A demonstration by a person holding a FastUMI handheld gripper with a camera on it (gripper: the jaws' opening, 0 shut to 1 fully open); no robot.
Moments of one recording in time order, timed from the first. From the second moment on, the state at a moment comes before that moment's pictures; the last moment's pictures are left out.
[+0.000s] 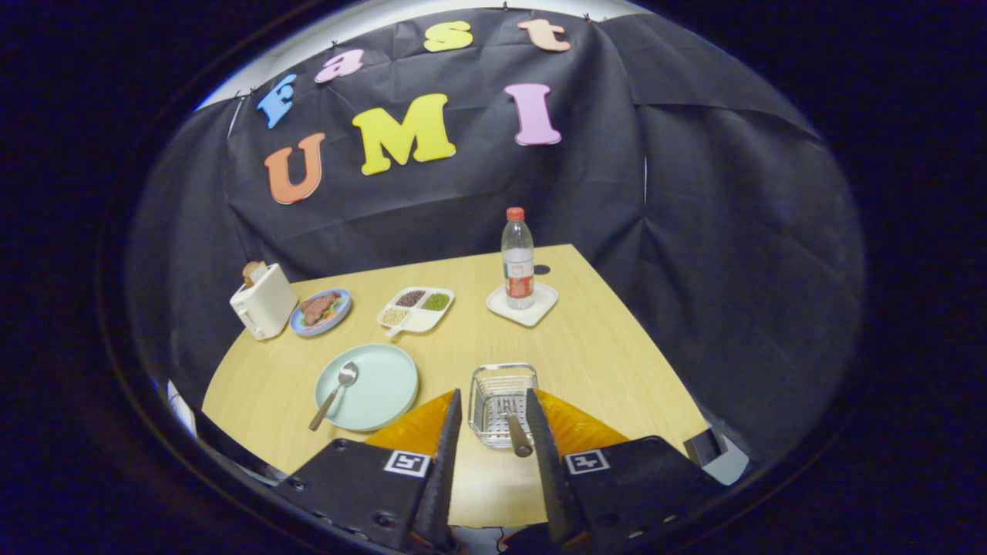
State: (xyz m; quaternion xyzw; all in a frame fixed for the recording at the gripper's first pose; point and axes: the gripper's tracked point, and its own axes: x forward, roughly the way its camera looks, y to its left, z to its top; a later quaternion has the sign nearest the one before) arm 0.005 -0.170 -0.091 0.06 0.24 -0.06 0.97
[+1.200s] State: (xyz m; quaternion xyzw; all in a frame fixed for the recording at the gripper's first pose) arm 0.062 0.004 -0.095 0.02 0.17 -0.06 0.98
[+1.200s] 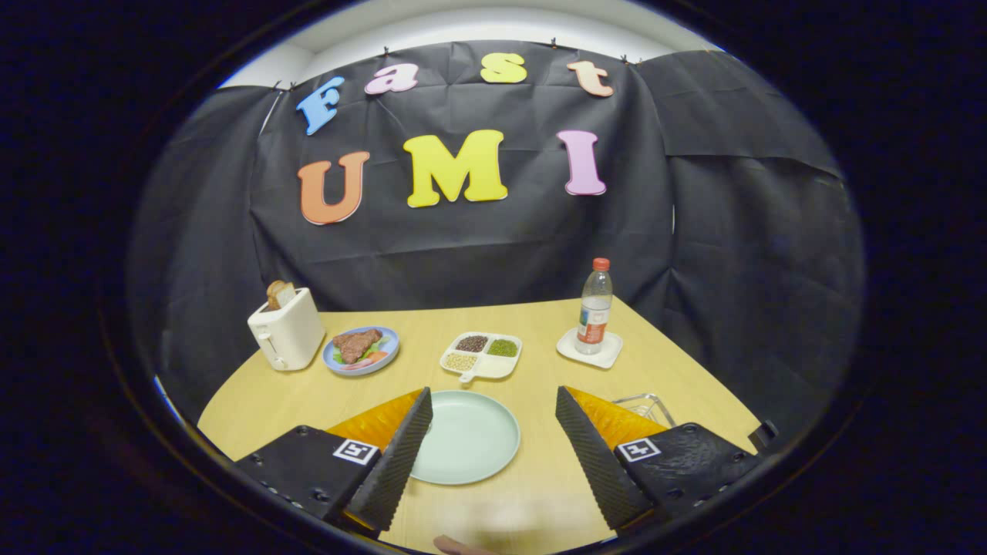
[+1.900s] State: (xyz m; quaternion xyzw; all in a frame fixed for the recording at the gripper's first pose) arm 0.117 0.078 -0.206 0.03 0.31 -0.03 0.95
